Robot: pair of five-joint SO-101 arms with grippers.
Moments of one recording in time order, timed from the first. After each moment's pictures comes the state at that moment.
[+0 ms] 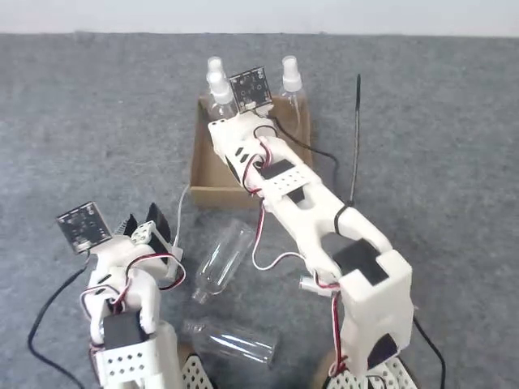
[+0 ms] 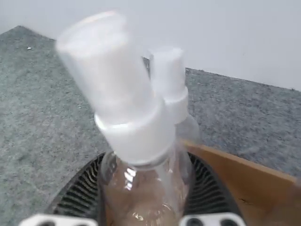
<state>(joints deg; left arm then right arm) -17.4 -103.5 97.1 53.8 22.1 -33.9 22.8 11.4 -4.7 -6.9</state>
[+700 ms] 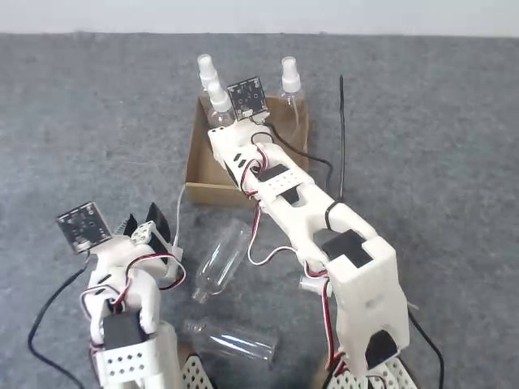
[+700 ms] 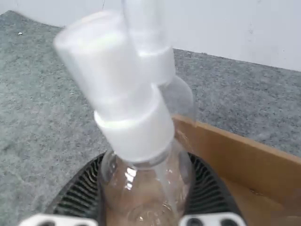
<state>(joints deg) -17.4 -103.5 97.1 53.8 22.1 -33.9 31.2 8.3 -8.5 -7.0</state>
